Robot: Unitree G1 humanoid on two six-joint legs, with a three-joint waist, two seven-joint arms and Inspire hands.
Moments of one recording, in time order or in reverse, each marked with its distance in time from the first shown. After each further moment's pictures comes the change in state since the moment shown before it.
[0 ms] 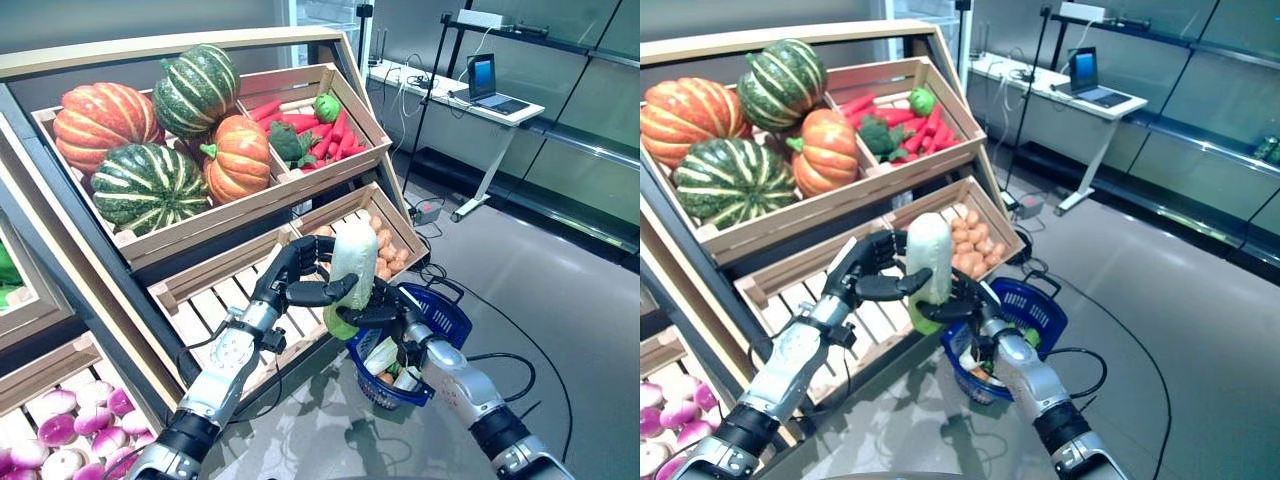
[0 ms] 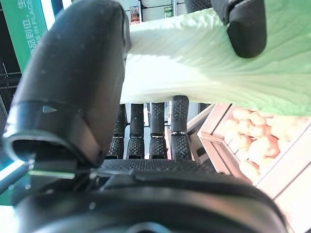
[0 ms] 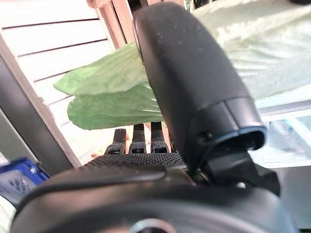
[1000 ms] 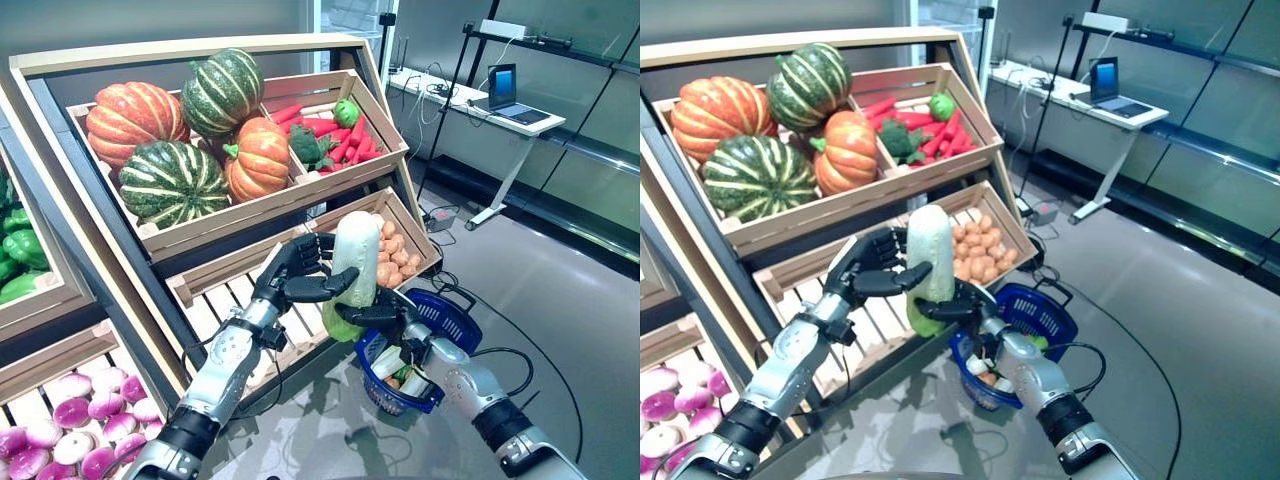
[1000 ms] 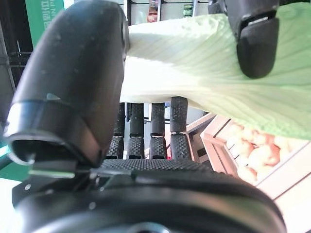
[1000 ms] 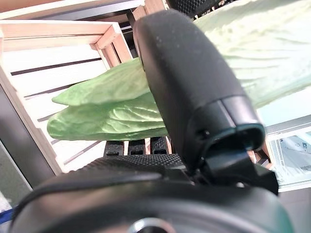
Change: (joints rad) left arm -0.014 0.001 -0.018 -0.002 -0.157 0.017 -0.047; right arm -0.029 -0.061 0.024 0.026 0.140 -0.010 0.149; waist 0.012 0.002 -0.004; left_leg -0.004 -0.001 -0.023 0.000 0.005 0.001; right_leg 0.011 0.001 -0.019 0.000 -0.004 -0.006
